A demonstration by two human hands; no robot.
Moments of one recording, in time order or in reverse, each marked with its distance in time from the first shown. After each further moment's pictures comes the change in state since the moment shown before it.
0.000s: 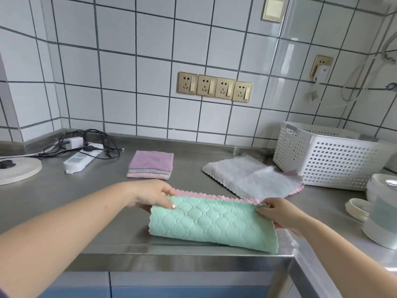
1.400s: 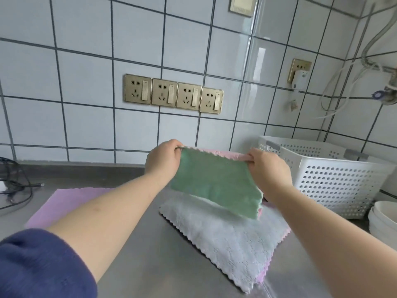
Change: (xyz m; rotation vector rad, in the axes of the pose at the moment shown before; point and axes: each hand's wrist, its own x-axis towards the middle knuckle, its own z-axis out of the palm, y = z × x) left_hand 0.235 0.156 -0.032 0.191 0.937 0.429; right_hand 0.158 -0.071 -0.114 -0.573 0.799 -0.302
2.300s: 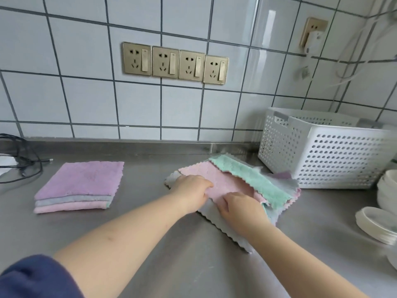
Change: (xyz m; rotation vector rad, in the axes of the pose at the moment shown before) left_hand -0.101 -0.016 0.066 0.320 -0.659 0.304; right_hand -0.121 -0.026 0.085 0.006 -0.467 -0.120
